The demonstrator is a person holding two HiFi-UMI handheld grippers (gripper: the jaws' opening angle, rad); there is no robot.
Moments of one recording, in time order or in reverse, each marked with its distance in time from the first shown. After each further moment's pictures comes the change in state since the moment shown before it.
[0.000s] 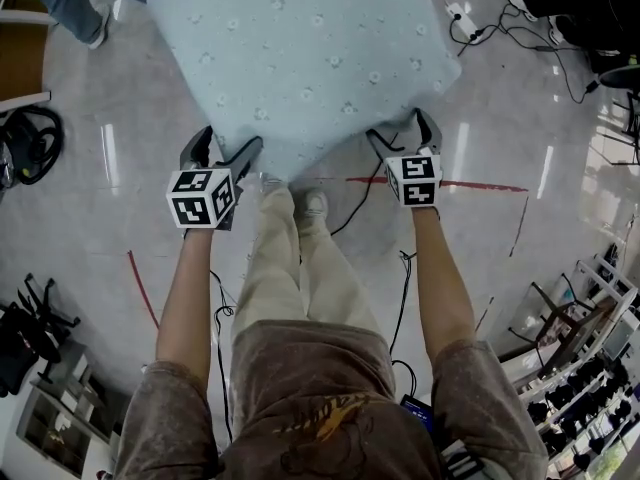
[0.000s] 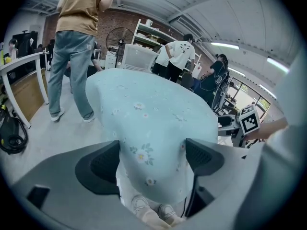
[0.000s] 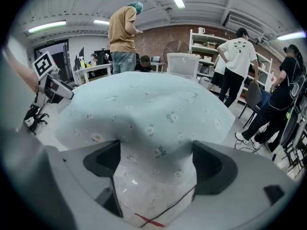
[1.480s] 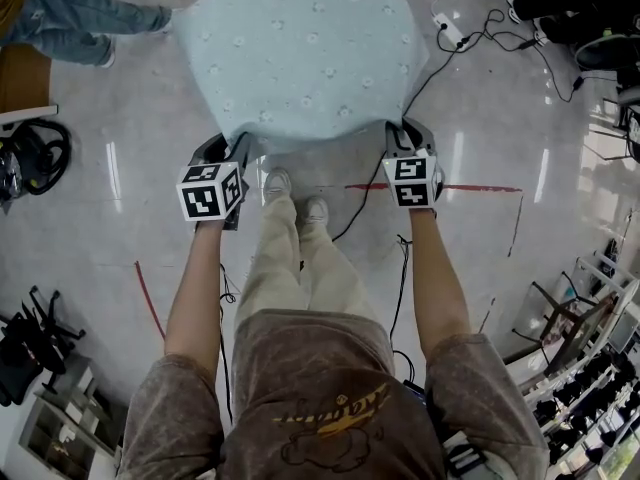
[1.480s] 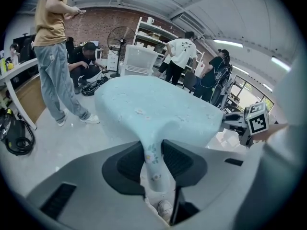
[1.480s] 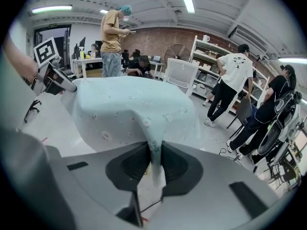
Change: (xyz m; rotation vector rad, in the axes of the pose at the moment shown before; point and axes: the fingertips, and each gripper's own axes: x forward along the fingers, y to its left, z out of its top) left arm -0.027 -0.009 0.028 -0.011 0.038 0.038; right arm -0.050 -0.004 0.042 -0.086 0.026 -0.105
